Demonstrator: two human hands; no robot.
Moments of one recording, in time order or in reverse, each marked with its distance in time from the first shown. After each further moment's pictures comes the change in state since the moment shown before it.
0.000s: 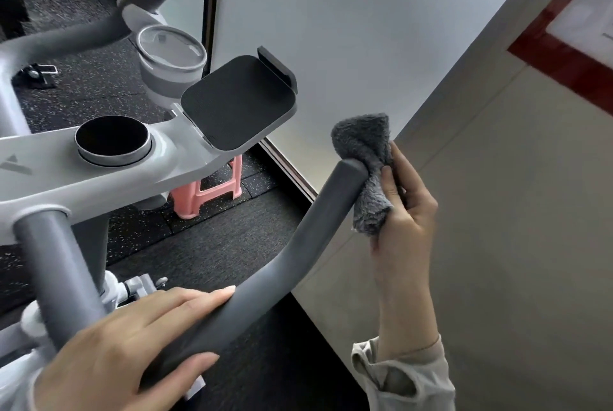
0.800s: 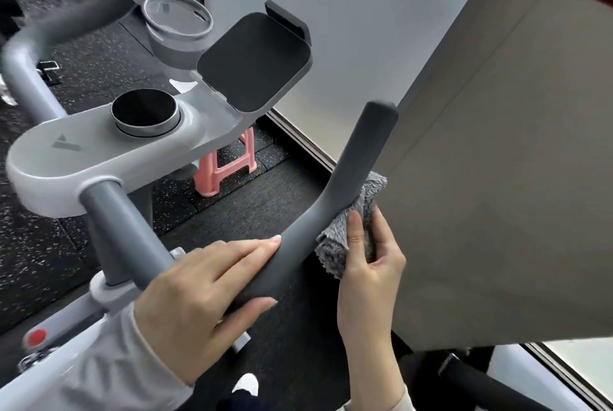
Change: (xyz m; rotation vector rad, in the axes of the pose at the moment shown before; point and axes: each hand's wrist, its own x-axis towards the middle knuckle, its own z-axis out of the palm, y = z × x) left_hand -0.001 -0.018 0.007 0.218 0.092 0.305; right_hand -0.132 0.039 0.030 -0.175 0.282 0.209
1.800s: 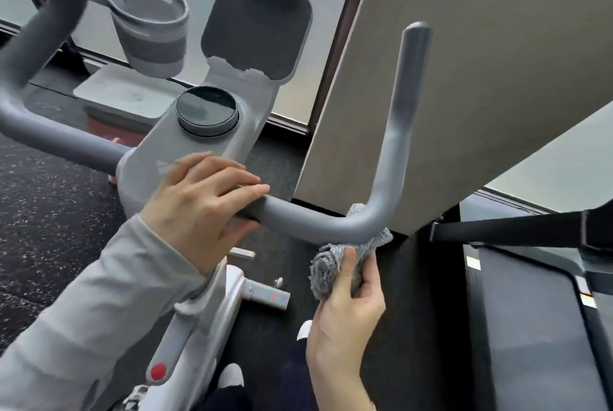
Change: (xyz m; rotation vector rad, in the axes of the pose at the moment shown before) left_hand 0.006 -0.174 -0.090 0.094 -0.163 0.491; right_hand -0.177 0.035 0.176 0.195 0.743 0.099
